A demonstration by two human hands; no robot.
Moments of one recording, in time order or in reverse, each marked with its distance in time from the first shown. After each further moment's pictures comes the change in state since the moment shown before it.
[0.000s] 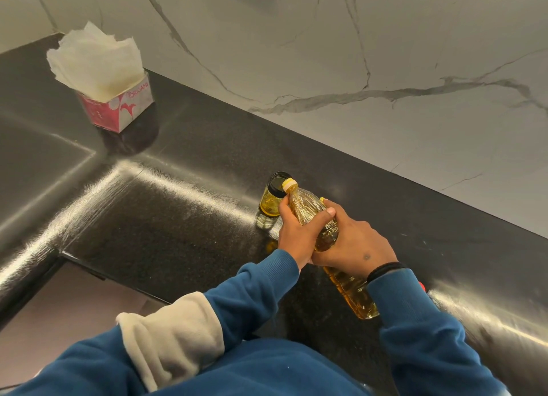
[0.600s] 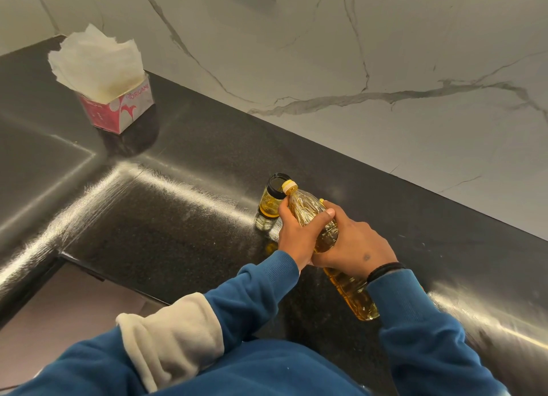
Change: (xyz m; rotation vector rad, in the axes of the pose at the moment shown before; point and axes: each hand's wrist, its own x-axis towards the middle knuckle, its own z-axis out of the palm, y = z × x) left_hand -0.003 0.002 0.003 -0.021 0.001 0.016; right_hand 0.000 0.002 -0.002 -0.019 0.007 -0.001
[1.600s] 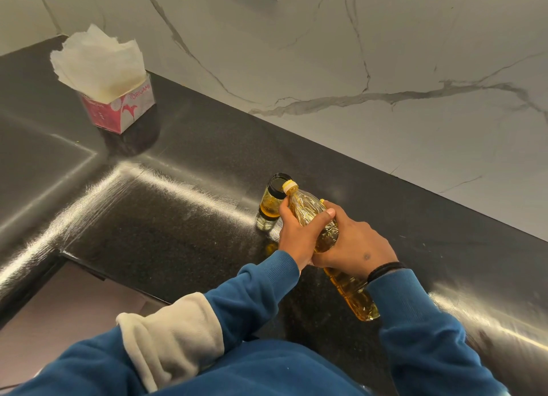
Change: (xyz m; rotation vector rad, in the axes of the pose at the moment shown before) left_hand 0.002 -0.001 -0.002 -0.009 -0.012 -0.020; right_hand -0.001 -0.001 0.001 -0.003 0.000 0.006
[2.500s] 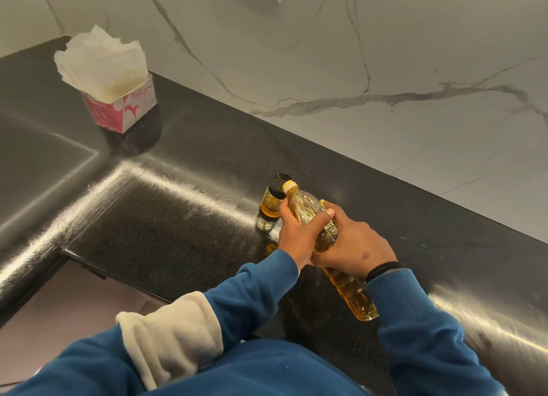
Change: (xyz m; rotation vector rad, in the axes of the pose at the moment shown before) left_hand -0.002 0.001 -0.001 -0.015 0.007 -0.017; right_hand -0.003 -0.004 -0.003 0.003 -0.006 -0.006
